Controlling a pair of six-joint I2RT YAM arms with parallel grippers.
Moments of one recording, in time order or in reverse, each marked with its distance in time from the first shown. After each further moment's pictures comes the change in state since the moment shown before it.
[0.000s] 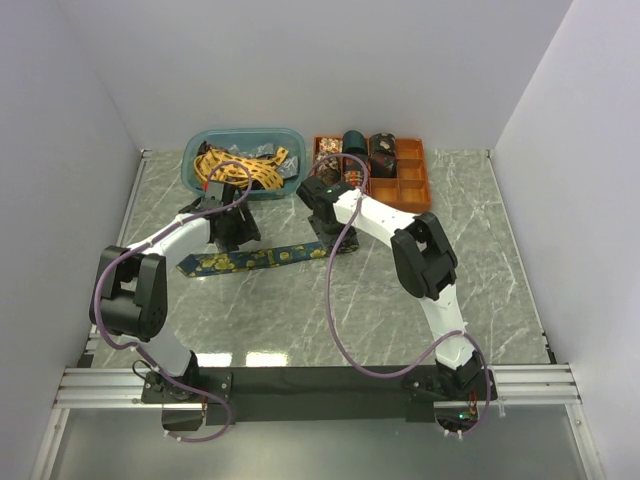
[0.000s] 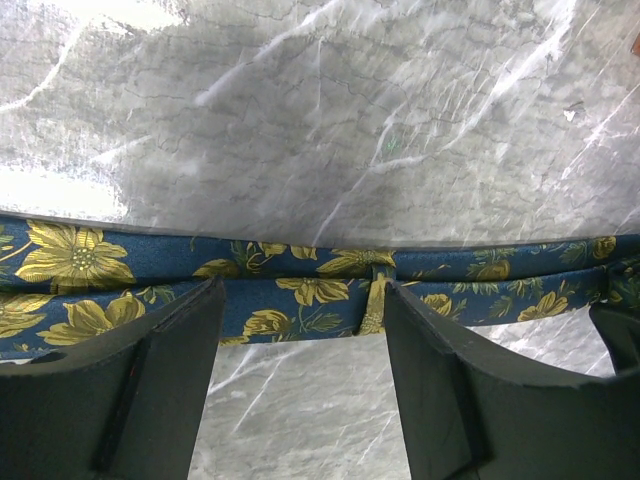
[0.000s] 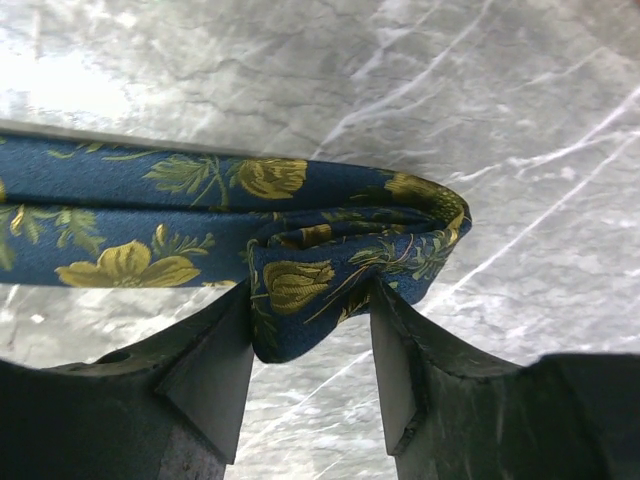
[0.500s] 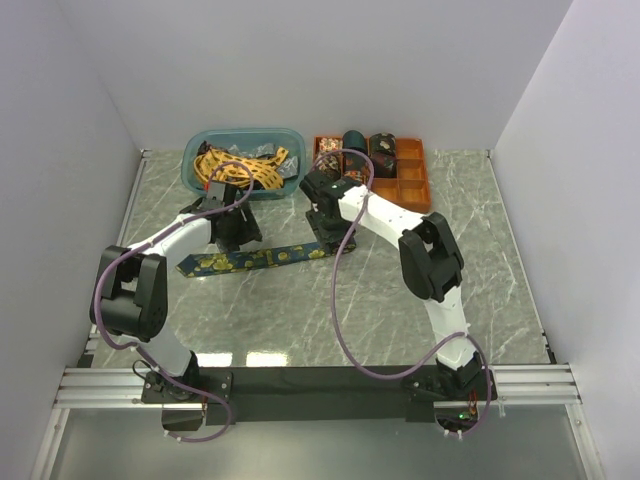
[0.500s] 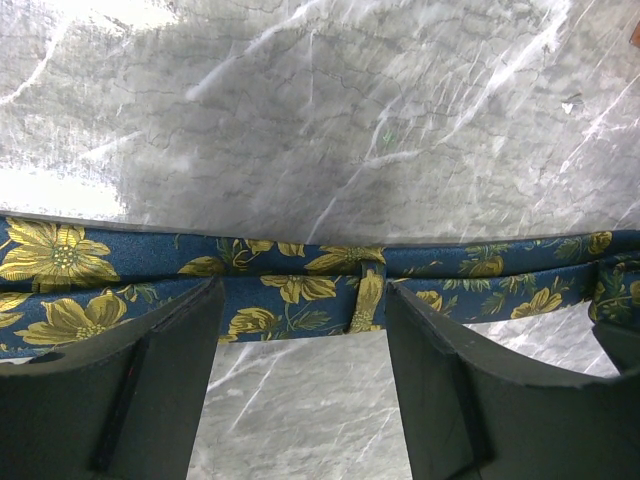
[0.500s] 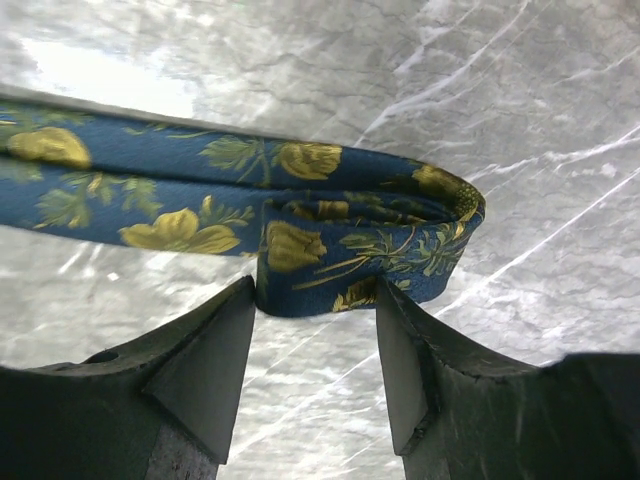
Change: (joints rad) left arm -0.010 0.000 0.000 -0.002 0.000 0.001; right arm -0.015 -0.043 0.002 0.001 -0.116 0.030
